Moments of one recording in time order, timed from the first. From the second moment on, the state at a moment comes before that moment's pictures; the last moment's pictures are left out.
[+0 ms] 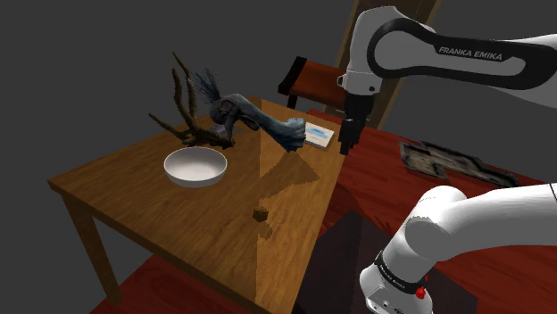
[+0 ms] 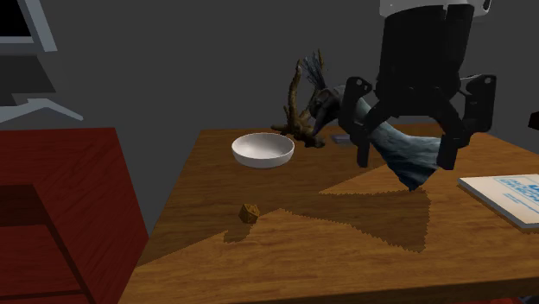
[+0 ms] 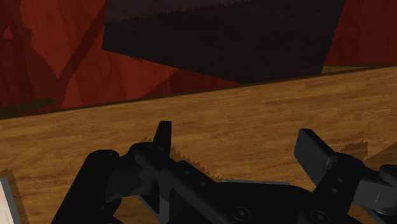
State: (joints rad) arm 0.00 -0.77 0.07 -2.42 0.00 1.49 -0.13
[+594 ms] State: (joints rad) arm 0.04 -0.74 0.21 -2.53 0.12 1.68 0.06
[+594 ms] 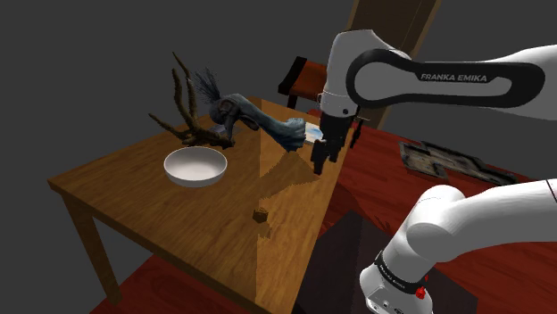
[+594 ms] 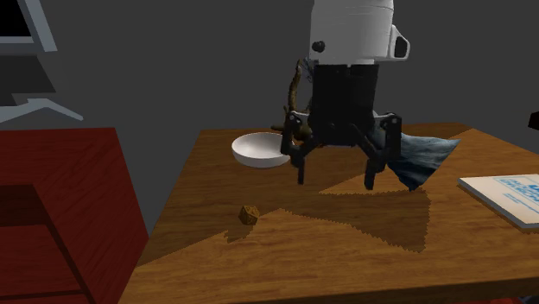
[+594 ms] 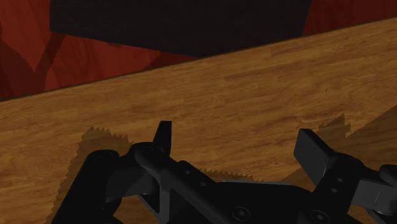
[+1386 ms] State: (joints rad) arm 0.06 -0.48 0.47 -2.55 0.25 2.09 0.38
